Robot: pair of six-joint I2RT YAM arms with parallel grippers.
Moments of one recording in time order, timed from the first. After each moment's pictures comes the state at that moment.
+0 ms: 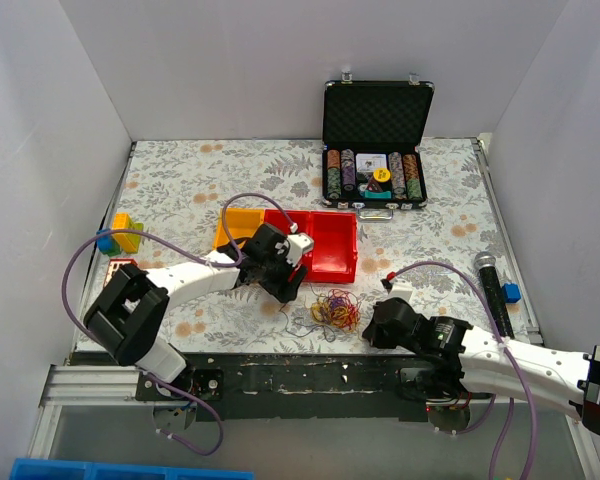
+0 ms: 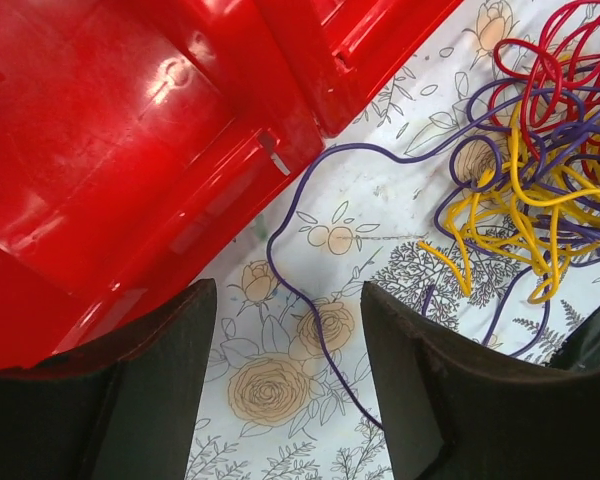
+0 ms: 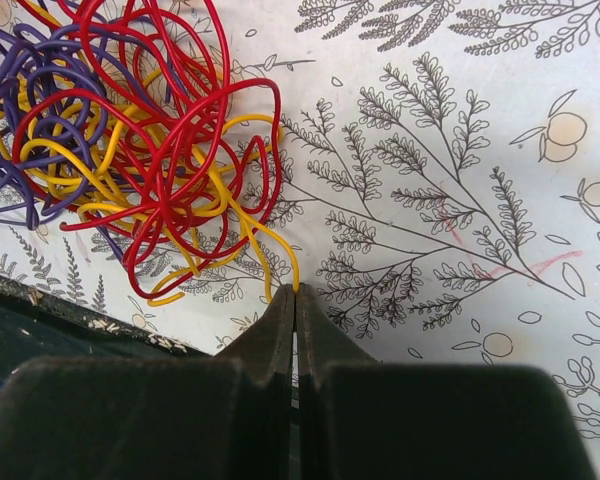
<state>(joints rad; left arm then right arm) -0.72 1.51 0.84 -0.30 0.22 0.00 1.11 0.73 0.26 -0.43 0.28 0.99</state>
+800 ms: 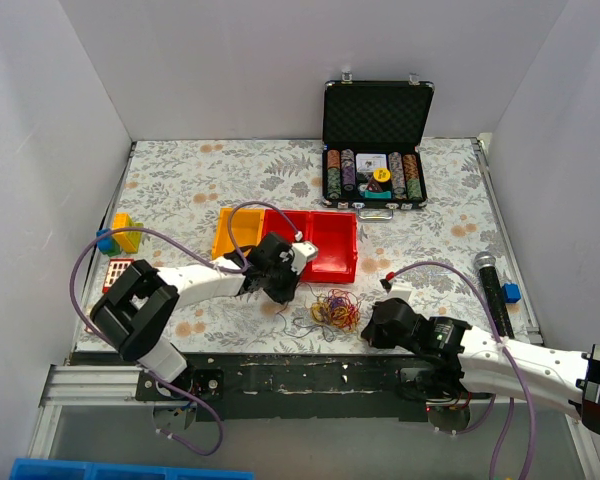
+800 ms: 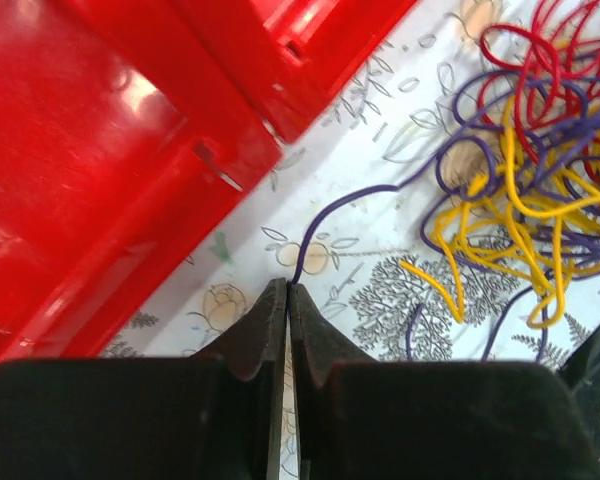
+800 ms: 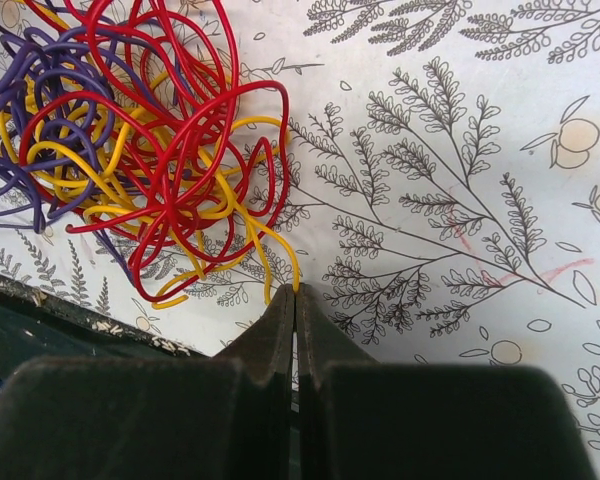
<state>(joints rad) -0.77 1.57 0.79 -0.19 0.22 -0.02 1.11 0.74 0.26 -0.41 0.28 0.99</state>
